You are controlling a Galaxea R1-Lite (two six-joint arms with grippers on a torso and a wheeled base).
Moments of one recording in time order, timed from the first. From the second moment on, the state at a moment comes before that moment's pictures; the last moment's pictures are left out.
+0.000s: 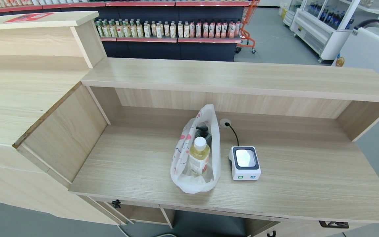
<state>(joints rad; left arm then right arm) 0.00 0.00 0.00 0.00 -0.01 0.00 -0.07 0.09 0.00 0.02 0.13 -0.13</state>
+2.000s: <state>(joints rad) 0.00 0.00 0.00 0.00 -0.01 0.00 -0.07 0.09 0.00 0.02 0.12 -0.11</state>
